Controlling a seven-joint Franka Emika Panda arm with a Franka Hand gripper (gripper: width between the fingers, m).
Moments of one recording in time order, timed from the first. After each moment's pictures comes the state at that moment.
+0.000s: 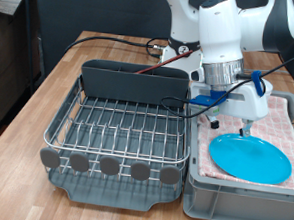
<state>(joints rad) 0.09 0.23 0.20 -2.44 0.93 2.99 1.02</state>
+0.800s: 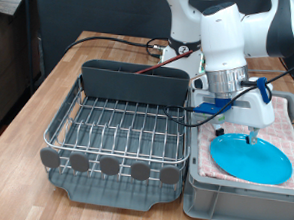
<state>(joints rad) 0.08 0.28 0.22 -2.37 0.96 2.99 0.97</state>
